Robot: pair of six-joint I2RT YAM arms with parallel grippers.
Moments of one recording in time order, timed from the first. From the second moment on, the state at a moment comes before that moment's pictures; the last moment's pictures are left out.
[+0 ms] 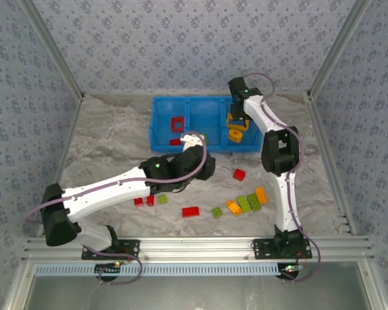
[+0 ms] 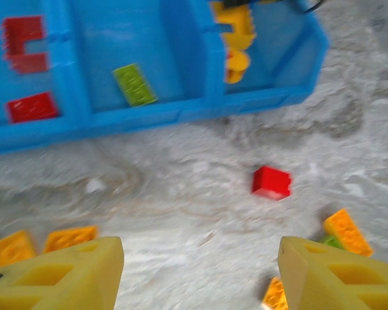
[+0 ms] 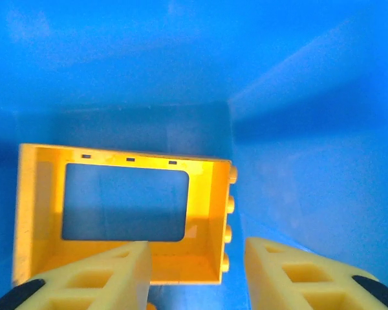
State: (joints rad) left arm -1.15 1.40 1.25 -0.66 -0.49 -0.77; right arm 0.27 2.33 2.15 -0.95 0.35 0.24
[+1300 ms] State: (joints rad) left arm -0.64 1.48 0.79 -0.78 -0.14 -0.69; right arm 1.22 0.99 0.74 -0.40 0.15 0.60
